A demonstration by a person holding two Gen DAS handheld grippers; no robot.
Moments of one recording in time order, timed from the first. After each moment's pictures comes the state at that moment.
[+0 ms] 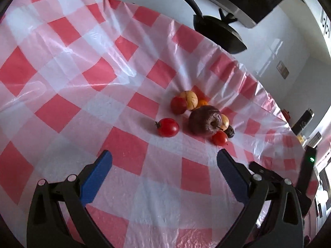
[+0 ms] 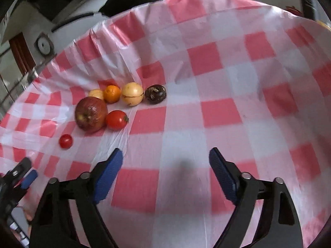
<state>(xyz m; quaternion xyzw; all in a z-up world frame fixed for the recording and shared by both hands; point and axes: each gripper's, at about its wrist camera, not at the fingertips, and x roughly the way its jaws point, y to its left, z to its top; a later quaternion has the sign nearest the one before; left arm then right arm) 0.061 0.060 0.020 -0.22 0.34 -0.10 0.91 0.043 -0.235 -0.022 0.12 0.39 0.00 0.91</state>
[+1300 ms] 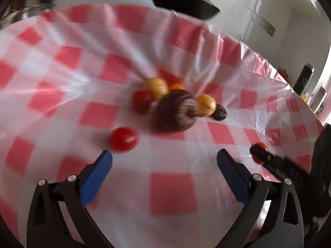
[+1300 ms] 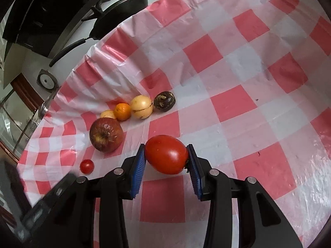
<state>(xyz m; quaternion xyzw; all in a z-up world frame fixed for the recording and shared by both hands) 0.121 -0.020 0.025 -0.08 0.39 -0.16 0.90 0.027 -0.251 -0.027 0.27 0.34 0.01 0.90</state>
